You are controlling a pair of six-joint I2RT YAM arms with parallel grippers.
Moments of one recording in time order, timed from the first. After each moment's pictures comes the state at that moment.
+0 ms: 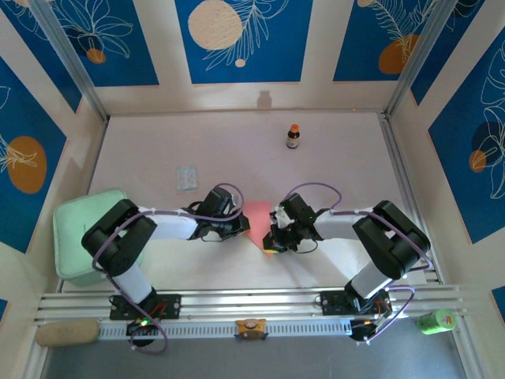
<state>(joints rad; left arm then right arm) -0.71 1.68 0.68 0.15 0.39 -1.03 0.65 1.58 0.57 -0.12 -0.66 0.74</state>
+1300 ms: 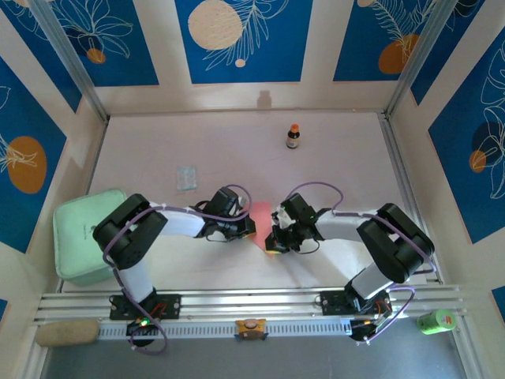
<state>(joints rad) -0.74 1.76 0.73 0.15 0.46 -1.00 0.65 1.53 0.58 -0.21 -0.63 0.72</state>
